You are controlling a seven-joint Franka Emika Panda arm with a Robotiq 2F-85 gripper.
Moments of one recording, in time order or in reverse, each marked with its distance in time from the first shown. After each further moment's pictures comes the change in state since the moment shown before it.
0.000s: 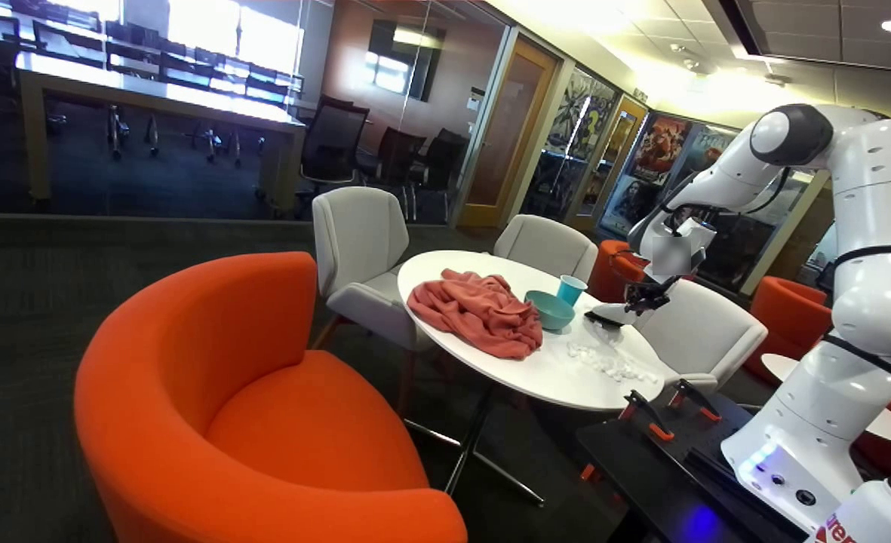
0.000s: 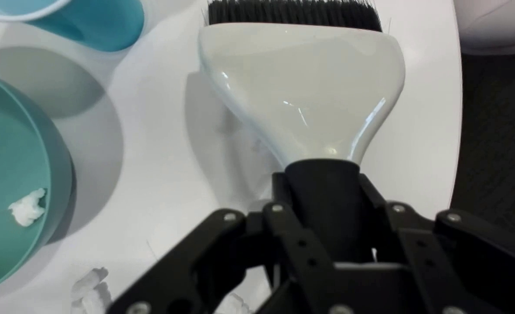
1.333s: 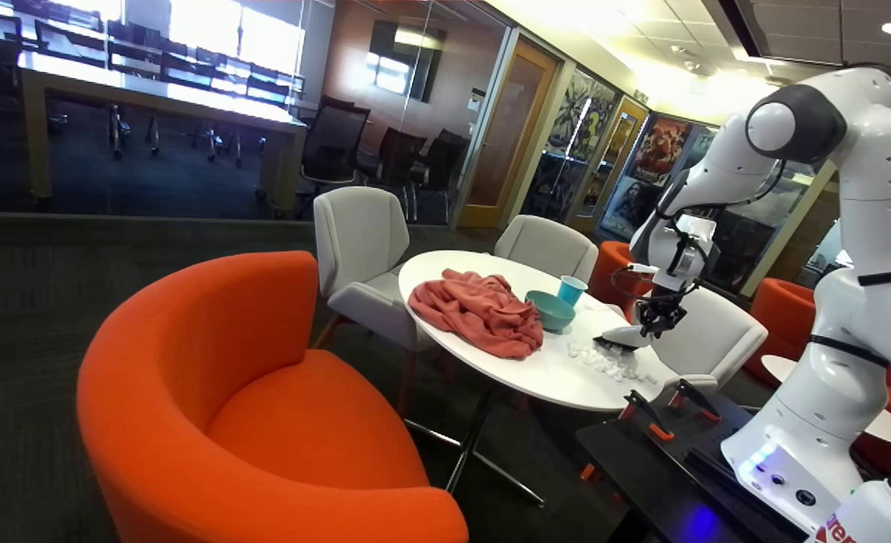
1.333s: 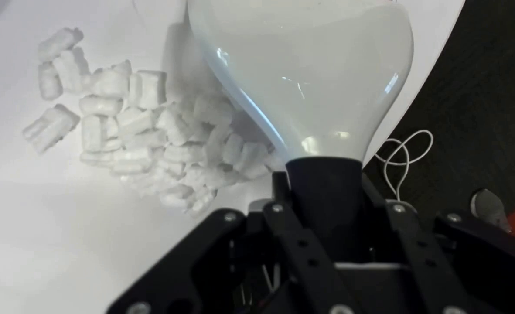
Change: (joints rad) arm 0.814 0.023 -0.644 -0.328 -0.041 -0.287 0.118
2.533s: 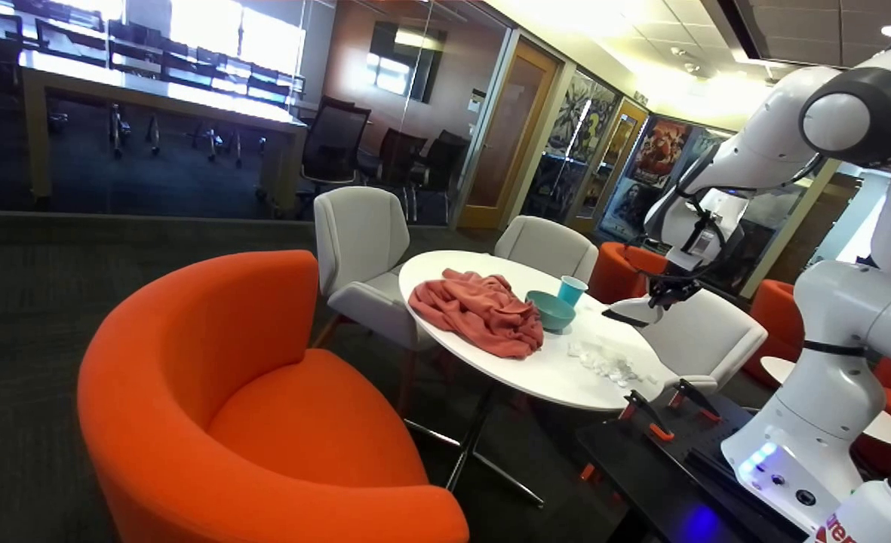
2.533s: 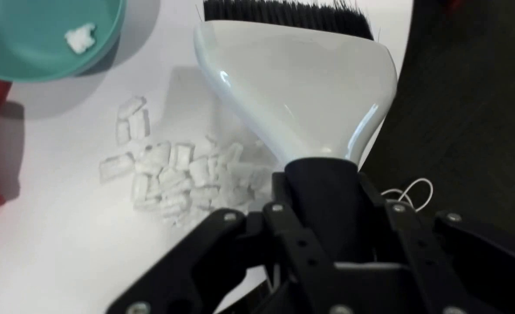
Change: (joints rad) arm 0.595 0.029 -0.495 -0.164 0.202 0.047 -0.012
